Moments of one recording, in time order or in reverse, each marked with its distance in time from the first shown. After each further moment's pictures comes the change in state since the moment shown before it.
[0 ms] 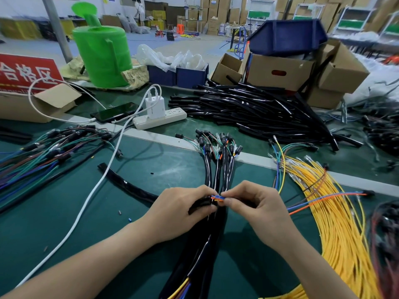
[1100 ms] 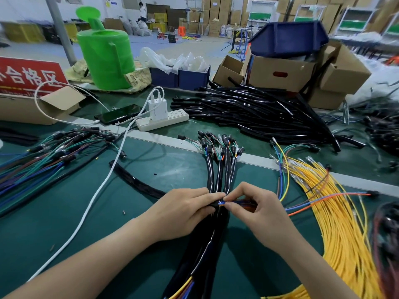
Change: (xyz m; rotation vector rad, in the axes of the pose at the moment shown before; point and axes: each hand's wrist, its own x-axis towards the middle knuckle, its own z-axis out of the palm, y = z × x) left_hand 0.002 0.002 -0.010 0.121 -0.159 0.154; right_hand -0.001 0.001 0.001 -0.225 -0.014 -0.052
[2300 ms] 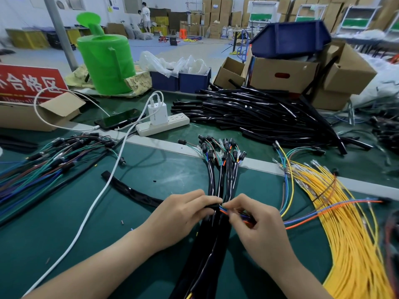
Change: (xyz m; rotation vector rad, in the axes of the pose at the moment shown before) left_hand 0.003 -0.008 0.008 -0.124 0.173 -0.043; right_hand -0.007 0.008 0.016 -0.220 0.197 -0.103
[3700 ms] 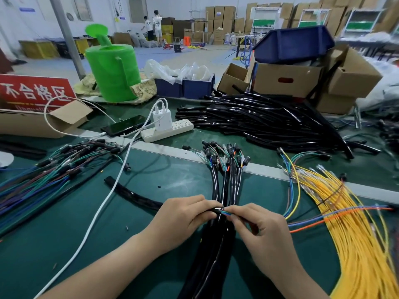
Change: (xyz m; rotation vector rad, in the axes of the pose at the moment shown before) left_hand -0.001 -0.008 0.001 0.081 0.044 -0.028; right_hand 0.000 0.002 0.004 -0.009 0.031 -0.052
